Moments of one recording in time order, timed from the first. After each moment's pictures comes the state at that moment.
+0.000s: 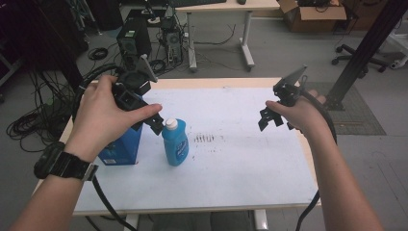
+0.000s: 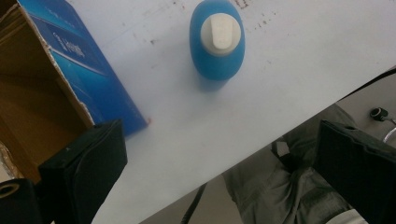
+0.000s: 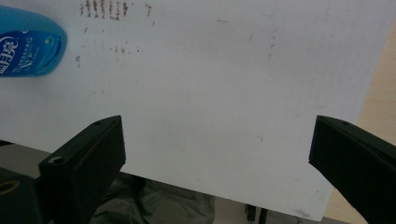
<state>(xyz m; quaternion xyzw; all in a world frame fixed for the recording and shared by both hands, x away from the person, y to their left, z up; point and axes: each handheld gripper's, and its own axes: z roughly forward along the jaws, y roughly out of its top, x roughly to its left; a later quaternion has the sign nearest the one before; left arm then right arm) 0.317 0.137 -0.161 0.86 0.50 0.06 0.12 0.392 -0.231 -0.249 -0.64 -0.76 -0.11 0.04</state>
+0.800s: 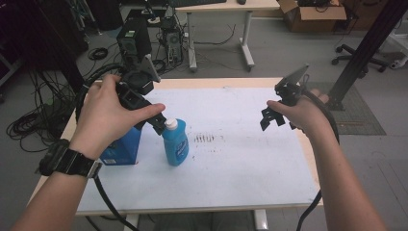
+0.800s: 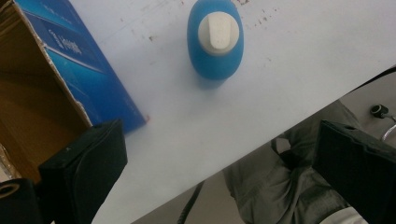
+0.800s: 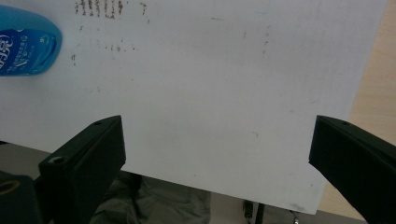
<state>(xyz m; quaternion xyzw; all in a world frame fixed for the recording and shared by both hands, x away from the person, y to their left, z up) 0.320 0.132 -0.162 0.86 0.50 0.05 0.11 0.390 -0.233 -0.245 -0.64 -0.76 -0.10 0.03</state>
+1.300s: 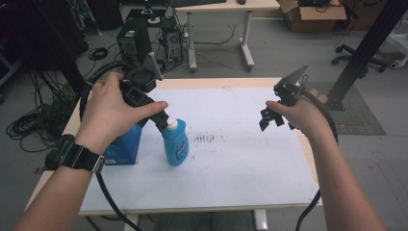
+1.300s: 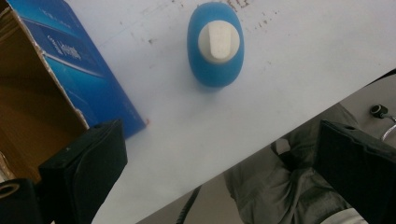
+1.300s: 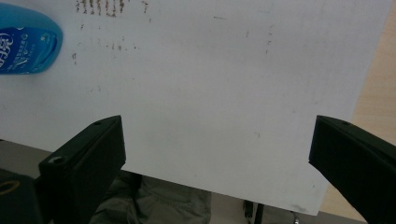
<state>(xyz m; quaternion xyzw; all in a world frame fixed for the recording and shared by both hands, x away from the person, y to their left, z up) 0.330 0.126 -0.165 0.86 0.50 0.05 0.10 0.391 -0.231 -0.248 -0.64 -0.76 -0.10 0.03</state>
